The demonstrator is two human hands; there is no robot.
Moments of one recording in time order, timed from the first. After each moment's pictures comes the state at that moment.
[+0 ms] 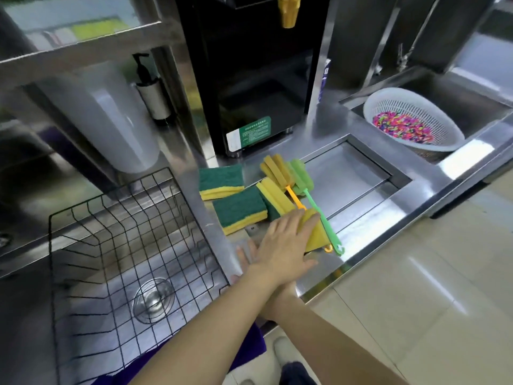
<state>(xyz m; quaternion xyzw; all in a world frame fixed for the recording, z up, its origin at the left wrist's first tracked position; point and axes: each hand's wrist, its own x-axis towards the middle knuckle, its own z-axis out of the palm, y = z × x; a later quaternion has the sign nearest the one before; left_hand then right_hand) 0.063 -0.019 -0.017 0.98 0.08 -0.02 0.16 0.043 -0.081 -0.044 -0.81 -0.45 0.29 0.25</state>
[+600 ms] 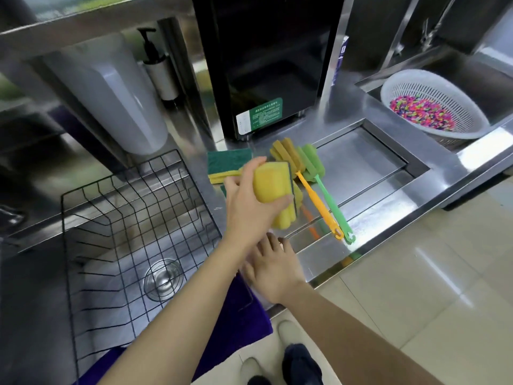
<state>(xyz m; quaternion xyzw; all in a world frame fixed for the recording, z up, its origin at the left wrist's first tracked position) 0.038 0.019 0.032 0.76 0.32 0.22 0.52 0.045 -0.067 -0.071 -0.84 -0.52 0.12 0.10</state>
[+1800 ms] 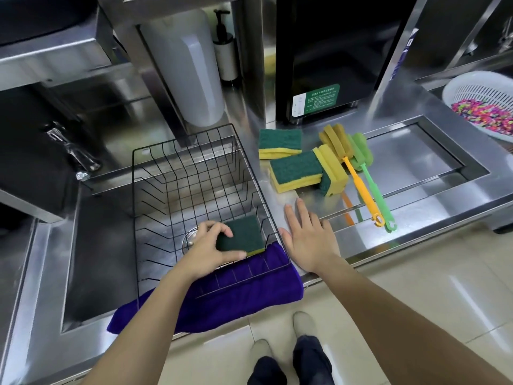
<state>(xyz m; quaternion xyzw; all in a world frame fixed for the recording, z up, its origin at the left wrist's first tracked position) -0.143 0.059 -0.037 0.77 0.44 -0.02 0.47 0.044 -0.067 -0.080 -0.84 -0.53 0.07 0.04</state>
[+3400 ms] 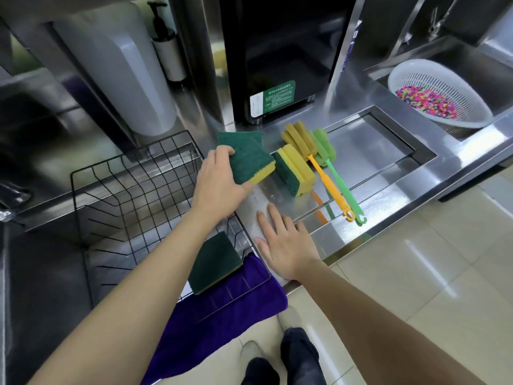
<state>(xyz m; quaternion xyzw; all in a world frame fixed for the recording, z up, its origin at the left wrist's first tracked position) -0.003 0.090 0.014 0.89 0.32 0.17 0.27 0.045 -0.067 -0.080 -0.85 -0.52 0.09 0.03</state>
